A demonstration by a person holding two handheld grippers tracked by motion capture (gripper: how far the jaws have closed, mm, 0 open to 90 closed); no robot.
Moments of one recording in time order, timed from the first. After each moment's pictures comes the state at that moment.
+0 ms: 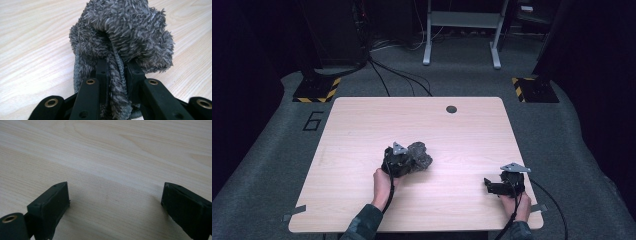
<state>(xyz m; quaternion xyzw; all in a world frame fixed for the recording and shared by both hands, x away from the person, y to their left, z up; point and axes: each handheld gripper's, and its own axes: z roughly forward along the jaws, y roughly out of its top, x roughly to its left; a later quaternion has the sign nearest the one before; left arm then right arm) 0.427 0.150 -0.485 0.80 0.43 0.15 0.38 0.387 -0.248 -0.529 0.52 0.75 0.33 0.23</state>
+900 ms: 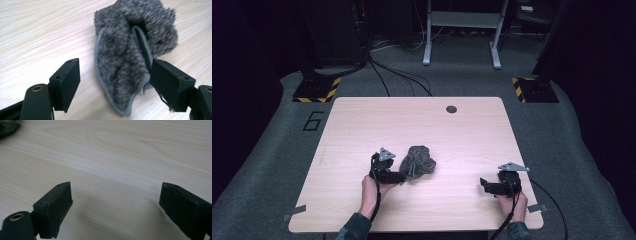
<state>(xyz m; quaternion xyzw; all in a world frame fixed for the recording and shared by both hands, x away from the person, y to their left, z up) 0.405 0.187 -0.488 0.79 0.45 0.15 0.39 0.385 -0.236 -0.522 0.52 0.75 0.35 0.19</state>
